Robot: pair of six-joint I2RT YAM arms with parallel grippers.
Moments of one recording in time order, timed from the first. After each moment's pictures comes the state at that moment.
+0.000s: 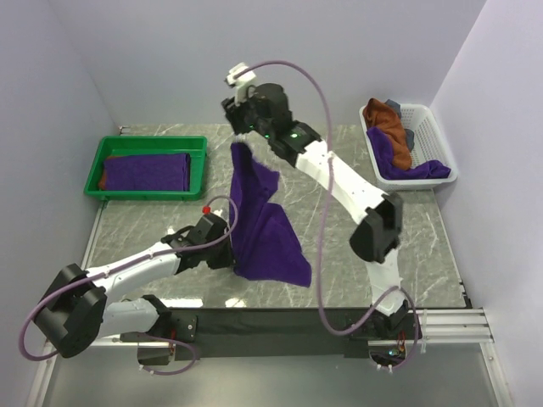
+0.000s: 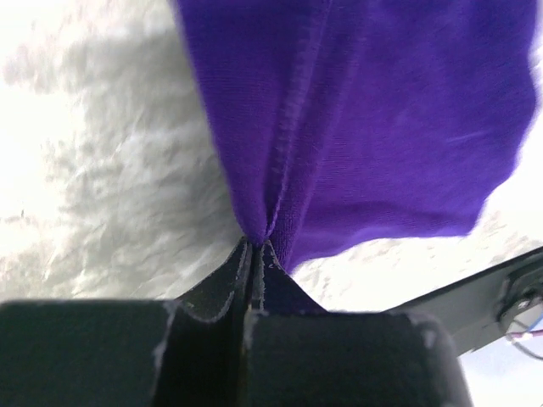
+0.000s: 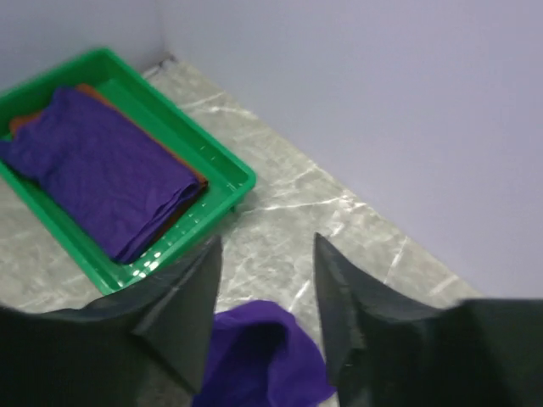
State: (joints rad) left arm -0.69 1.17 0.55 -0.32 0.05 -0.82; right arm 0.72 2.02 2.11 -0.25 0.04 -0.12
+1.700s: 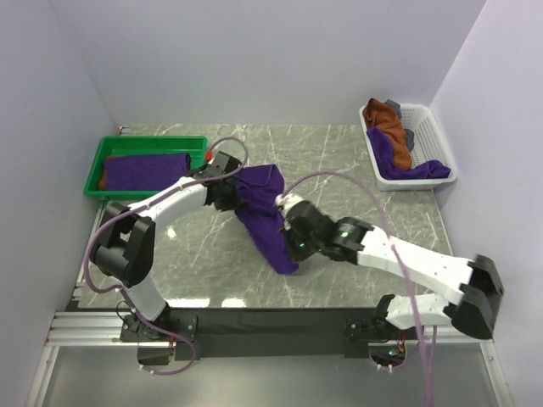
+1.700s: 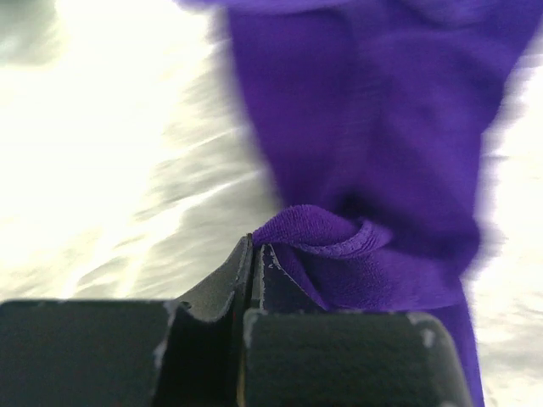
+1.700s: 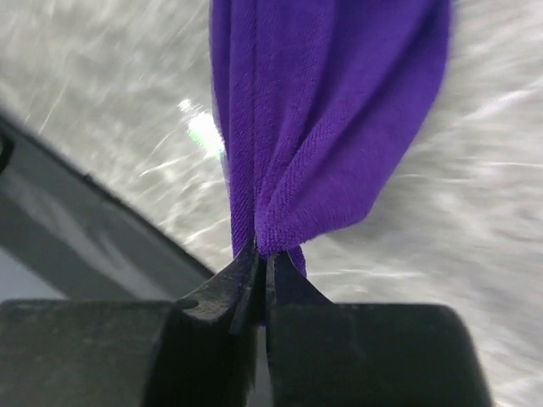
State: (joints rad) left arm -0.50 1.70 1.22 -0.52 -0.14 -0.74; right arm 0.98 1.22 0.99 -0.66 0.08 0.39
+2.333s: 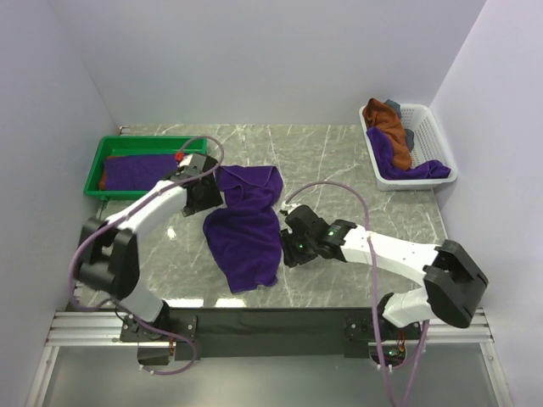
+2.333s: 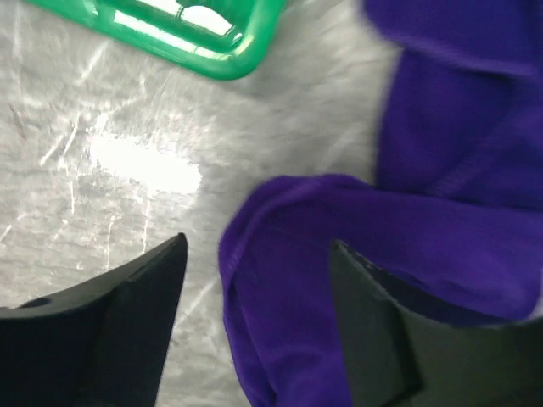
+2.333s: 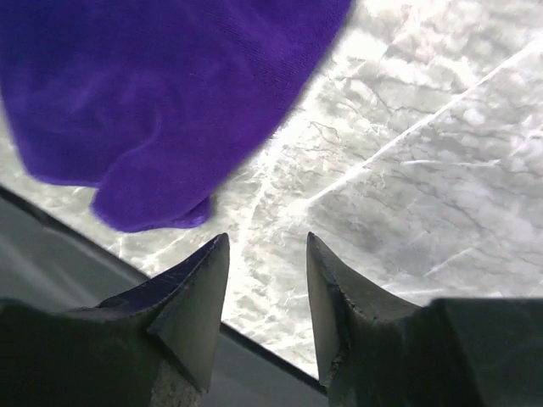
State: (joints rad) left arm -0.37 1.62 1.13 -0.65 -0.32 -0.69; right arm 0.89 1.35 0.83 -0.48 0.00 0.46
